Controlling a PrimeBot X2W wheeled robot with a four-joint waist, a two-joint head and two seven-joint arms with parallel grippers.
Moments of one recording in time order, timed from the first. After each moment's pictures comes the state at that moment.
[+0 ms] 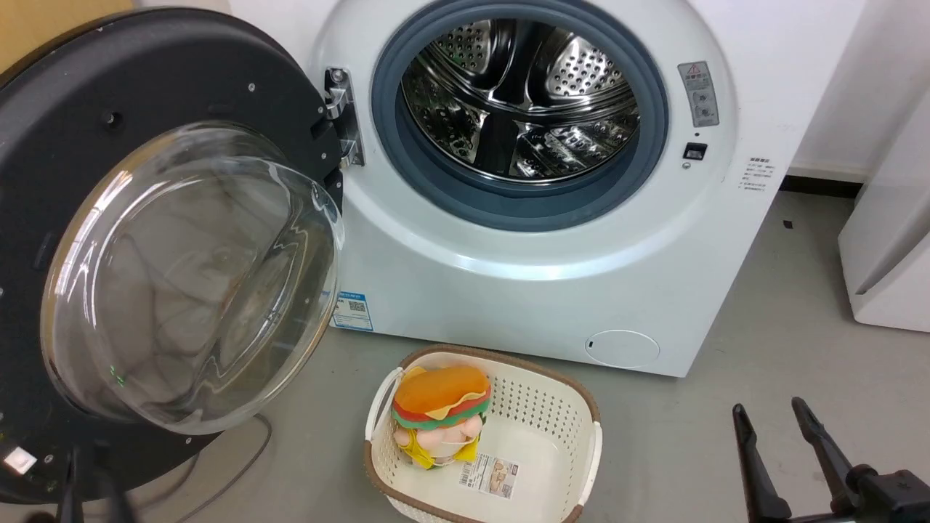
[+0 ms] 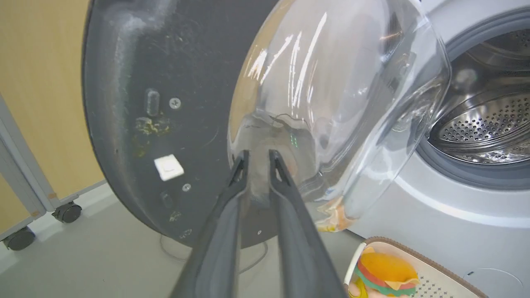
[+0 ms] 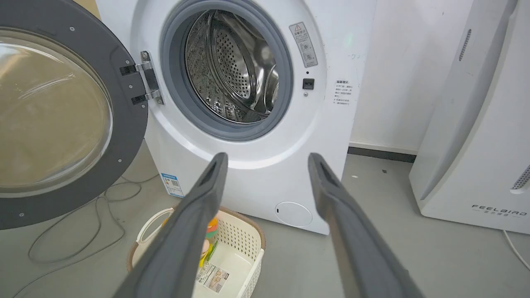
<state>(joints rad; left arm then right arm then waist) 0.13 0.17 0.24 0.12 -0.32 0.10 -0.26 0.20 -0.05 -0.04 -0.15 0.10 0.13 -0.09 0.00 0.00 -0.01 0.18</state>
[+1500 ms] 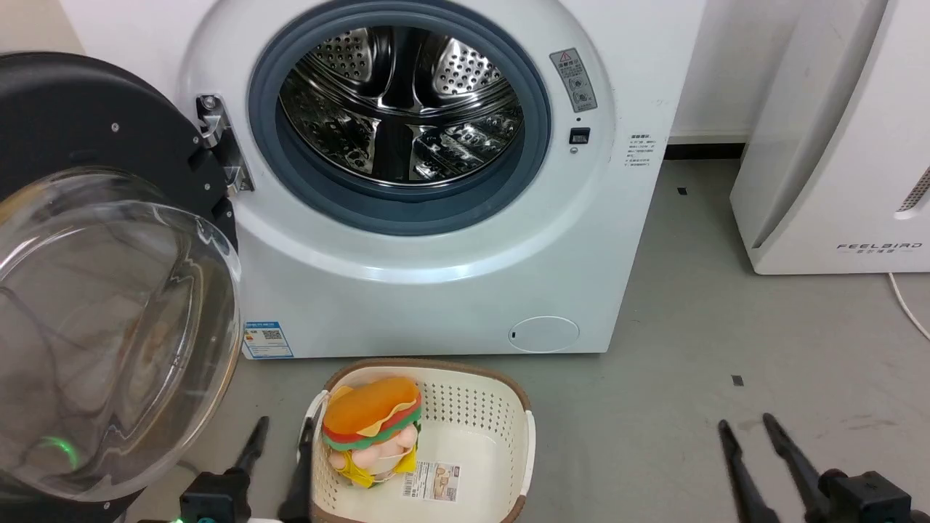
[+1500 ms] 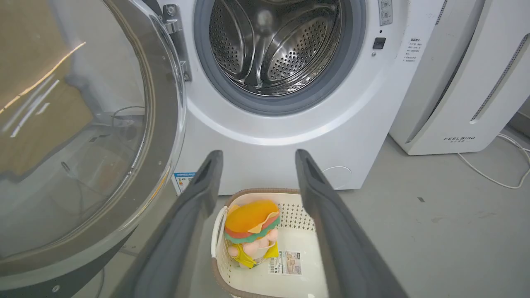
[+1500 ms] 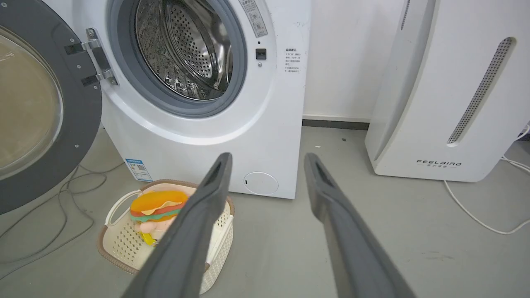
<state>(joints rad) 0.12 0.13 -0.09 0.05 -0.15 0.03 -0.14 0.20 -0.05 -0.02 -0.11 0.08 0.13 -0.05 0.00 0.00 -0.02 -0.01</state>
